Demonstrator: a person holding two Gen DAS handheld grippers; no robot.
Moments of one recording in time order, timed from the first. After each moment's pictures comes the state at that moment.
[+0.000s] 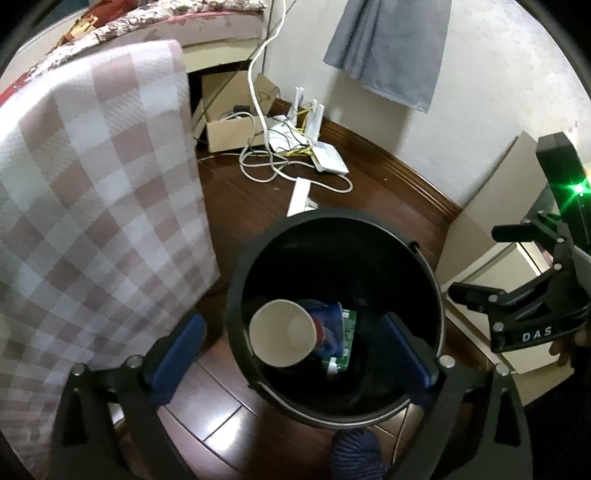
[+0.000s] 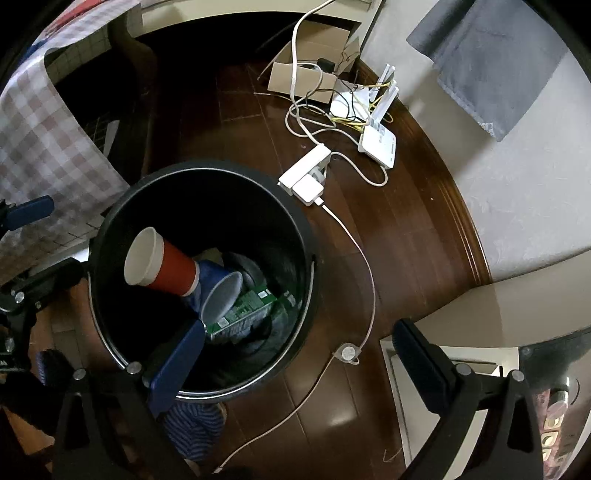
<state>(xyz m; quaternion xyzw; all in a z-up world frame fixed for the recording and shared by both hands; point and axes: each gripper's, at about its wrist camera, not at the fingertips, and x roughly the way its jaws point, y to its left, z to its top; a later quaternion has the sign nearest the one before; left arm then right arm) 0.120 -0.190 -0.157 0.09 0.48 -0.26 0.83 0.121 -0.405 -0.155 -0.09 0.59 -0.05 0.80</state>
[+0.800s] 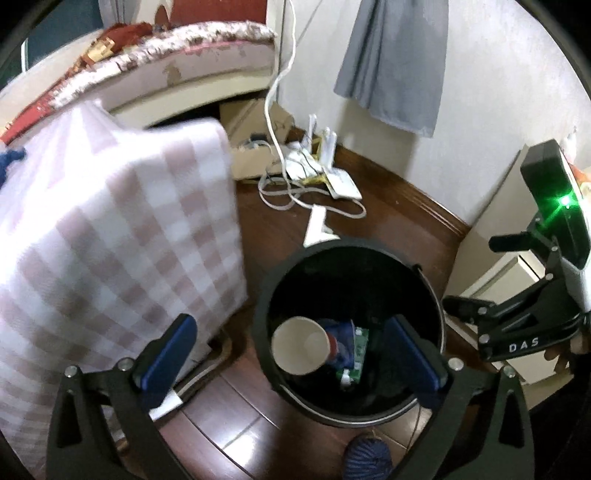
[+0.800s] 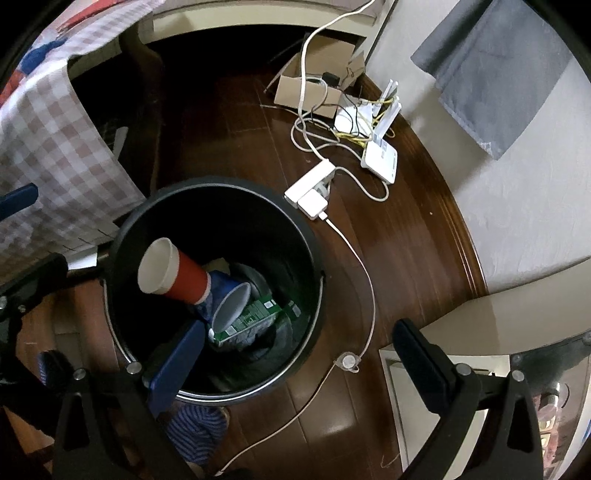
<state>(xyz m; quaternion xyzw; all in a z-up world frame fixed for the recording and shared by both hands) 0.111 -0.178 -0.123 0.10 0.43 -0.23 0.87 0.118 -0.385 -0.133 -0.10 0.57 -0.04 0.82</state>
